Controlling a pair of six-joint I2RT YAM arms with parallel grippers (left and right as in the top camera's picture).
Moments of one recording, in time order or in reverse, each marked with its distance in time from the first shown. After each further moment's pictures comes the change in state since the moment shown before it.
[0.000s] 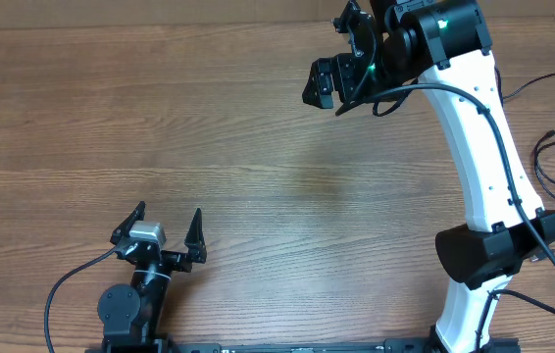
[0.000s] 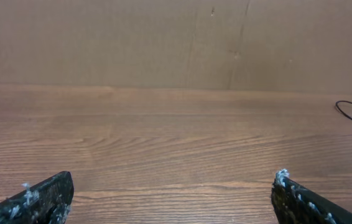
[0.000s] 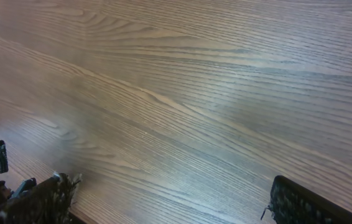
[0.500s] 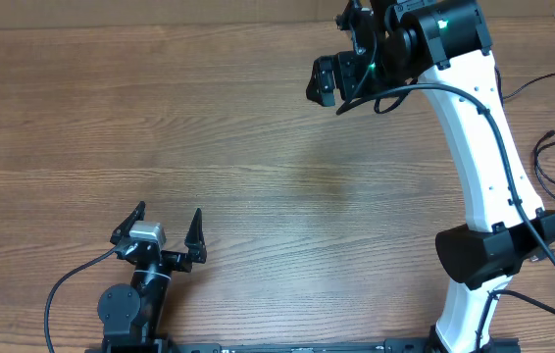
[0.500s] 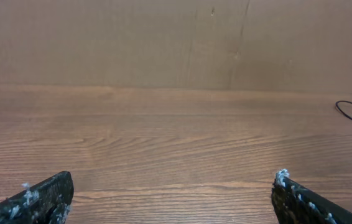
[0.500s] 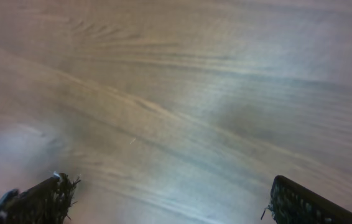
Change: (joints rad) left arm 0.000 0.000 0.000 0.000 0.000 0.000; right arm 0.000 -0.002 0.000 0.032 0.066 -0.001
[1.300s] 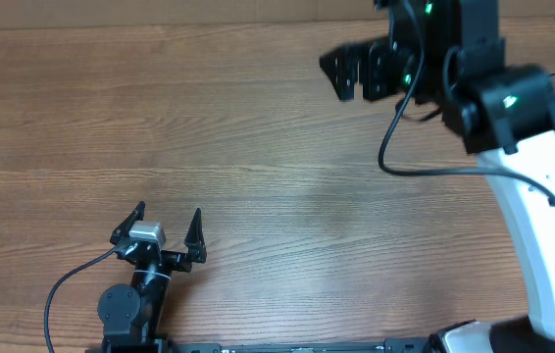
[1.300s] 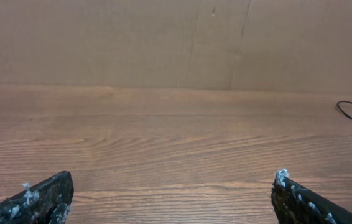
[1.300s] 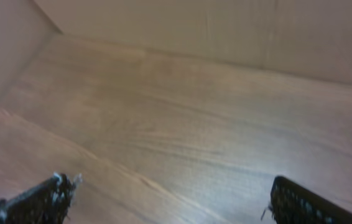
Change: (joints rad) left arm 0.000 0.000 0.000 0.000 -0.003 0.000; right arm 0.000 -0.444 -0.479 0.534 0.048 0.002
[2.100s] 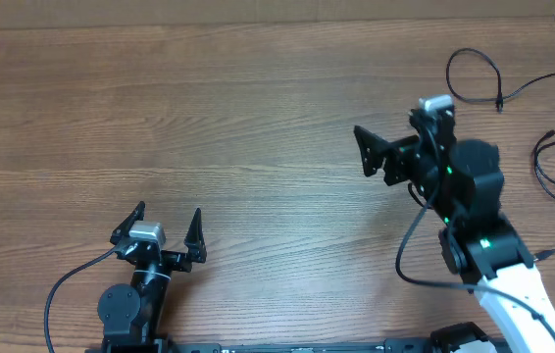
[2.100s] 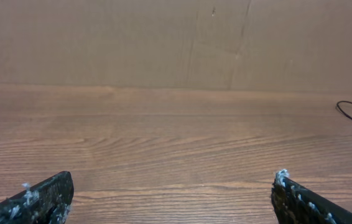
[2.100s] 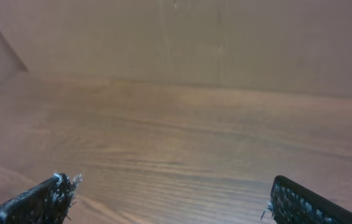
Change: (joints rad) left arm 0.000 0.000 0.000 0.001 0.000 0.000; right arm -0.087 -0.582 -1.179 0.973 0.082 -0.001
